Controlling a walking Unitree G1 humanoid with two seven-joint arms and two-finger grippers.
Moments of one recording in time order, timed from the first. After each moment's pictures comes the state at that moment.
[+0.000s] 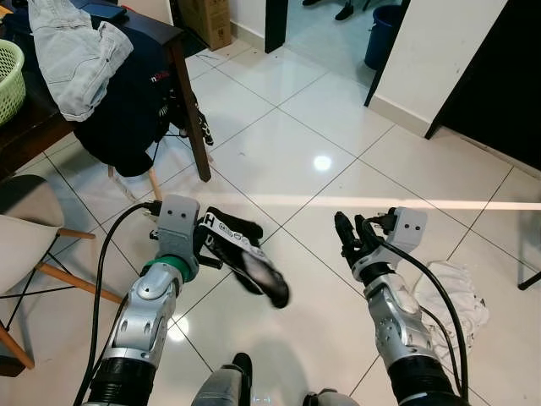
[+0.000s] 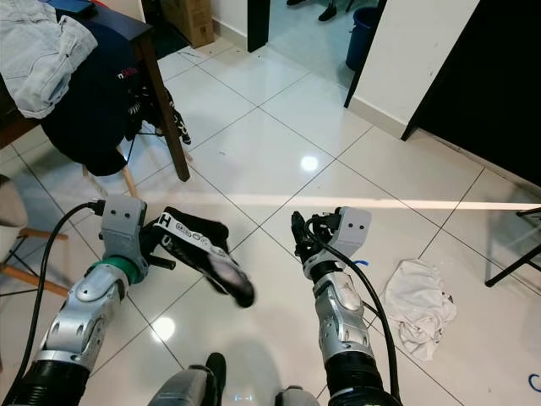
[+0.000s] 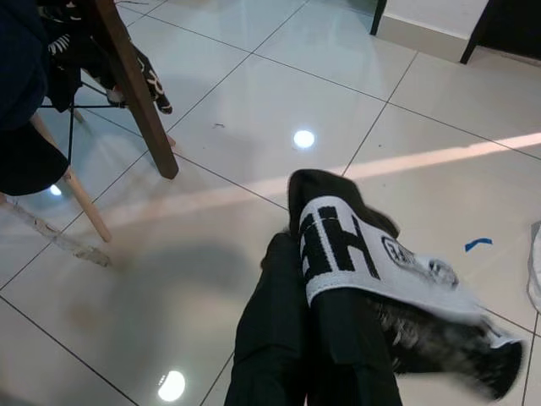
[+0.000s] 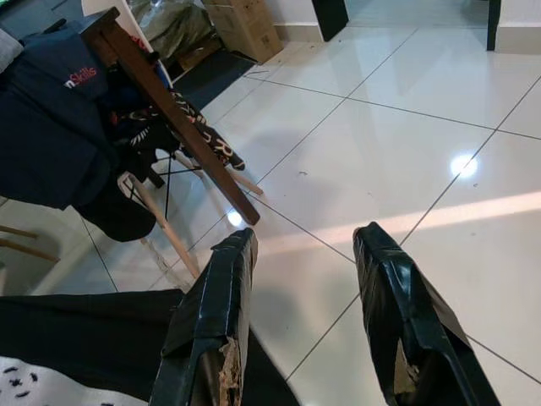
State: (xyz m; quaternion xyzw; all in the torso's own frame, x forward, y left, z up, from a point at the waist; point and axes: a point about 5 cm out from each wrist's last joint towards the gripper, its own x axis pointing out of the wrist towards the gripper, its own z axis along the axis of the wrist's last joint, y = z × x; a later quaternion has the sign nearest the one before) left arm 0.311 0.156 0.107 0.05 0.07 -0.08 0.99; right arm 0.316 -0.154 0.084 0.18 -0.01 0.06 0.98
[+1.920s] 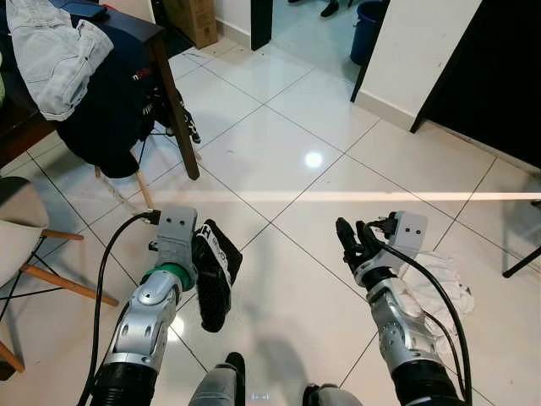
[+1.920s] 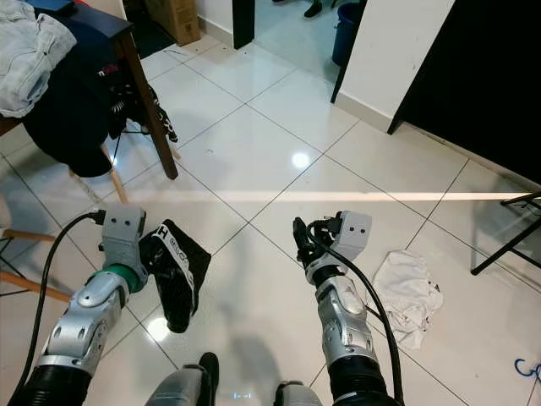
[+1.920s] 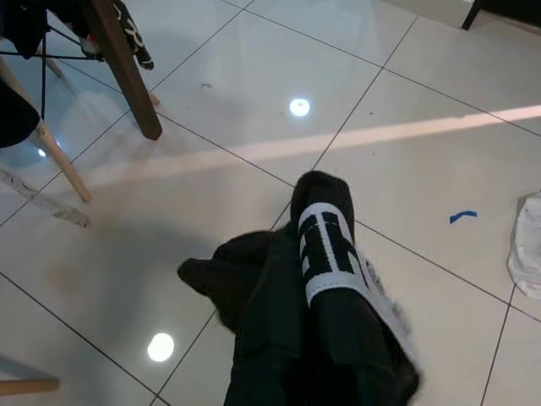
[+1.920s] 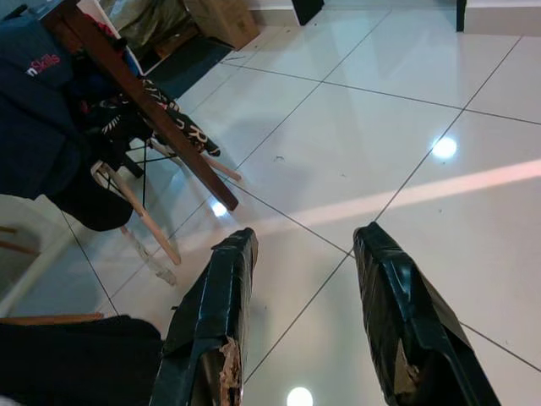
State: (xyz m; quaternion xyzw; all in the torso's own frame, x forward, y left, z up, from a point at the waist) left arm 0.306 0.162 0.093 0.04 0.11 -0.06 0.99; right arm 0.313 -0.155 0.078 0.18 0.00 0.06 0.98
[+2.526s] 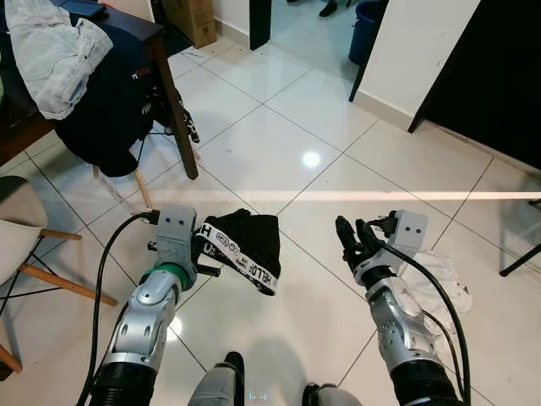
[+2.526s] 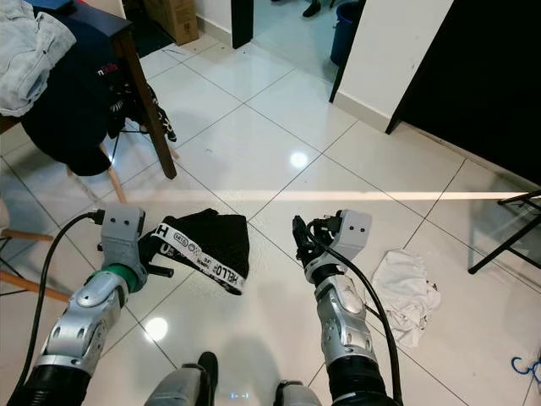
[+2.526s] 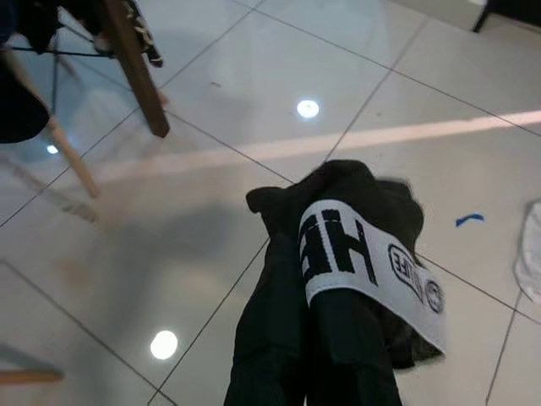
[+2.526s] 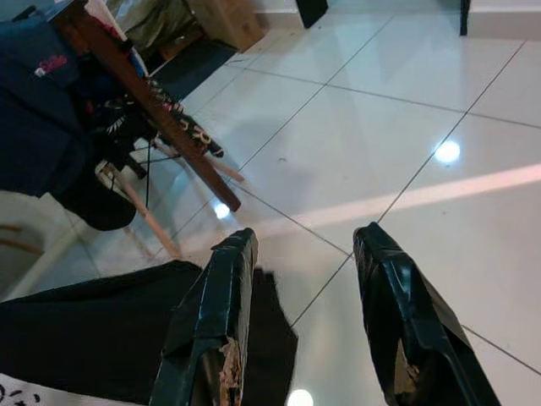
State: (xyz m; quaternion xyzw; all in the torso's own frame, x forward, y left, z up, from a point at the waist) left arm 0.307 0.164 0.095 0.03 0.11 -0.05 0.99; right arm 0.312 -0.154 0.080 0.18 0.00 0.06 0.98
